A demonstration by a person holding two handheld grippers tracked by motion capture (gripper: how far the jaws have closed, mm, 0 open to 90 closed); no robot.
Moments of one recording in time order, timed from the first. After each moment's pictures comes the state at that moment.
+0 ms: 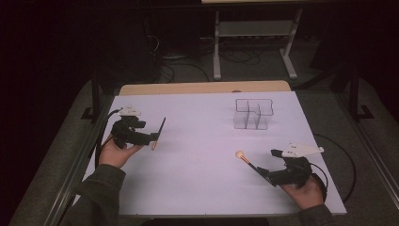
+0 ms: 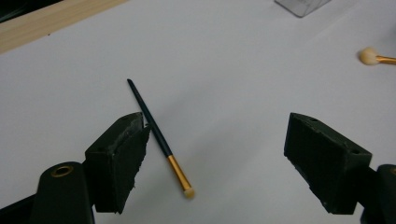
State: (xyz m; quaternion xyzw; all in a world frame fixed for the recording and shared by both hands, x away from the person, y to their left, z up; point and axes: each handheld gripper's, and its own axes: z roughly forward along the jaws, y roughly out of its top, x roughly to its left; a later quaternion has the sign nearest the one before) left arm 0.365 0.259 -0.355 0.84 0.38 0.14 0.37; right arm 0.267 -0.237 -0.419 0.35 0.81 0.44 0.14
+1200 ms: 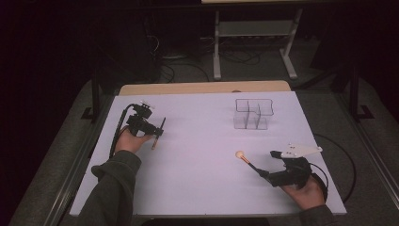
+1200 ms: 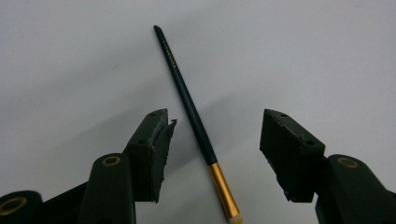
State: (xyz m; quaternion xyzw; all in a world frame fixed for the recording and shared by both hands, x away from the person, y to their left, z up) left arm 0.434 0.242 -0.400 0.85 0.47 0.07 0.24; right arm 0.267 -0.237 -0.421 0.35 0.82 0.43 0.13
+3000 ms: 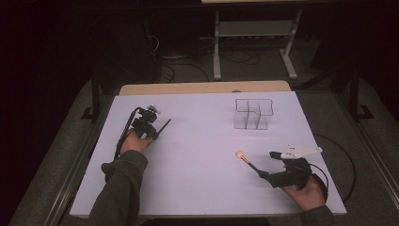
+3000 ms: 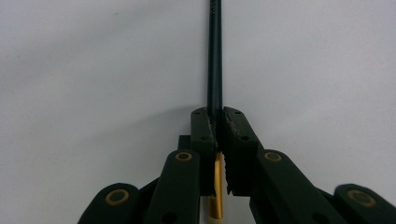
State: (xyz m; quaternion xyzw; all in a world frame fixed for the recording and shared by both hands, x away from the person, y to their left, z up) left arm 0.440 0.229 -0.417 0.86 0.49 0.08 0.13; right arm 0.265 -0.236 -0.419 0.34 0.83 0.43 0.13
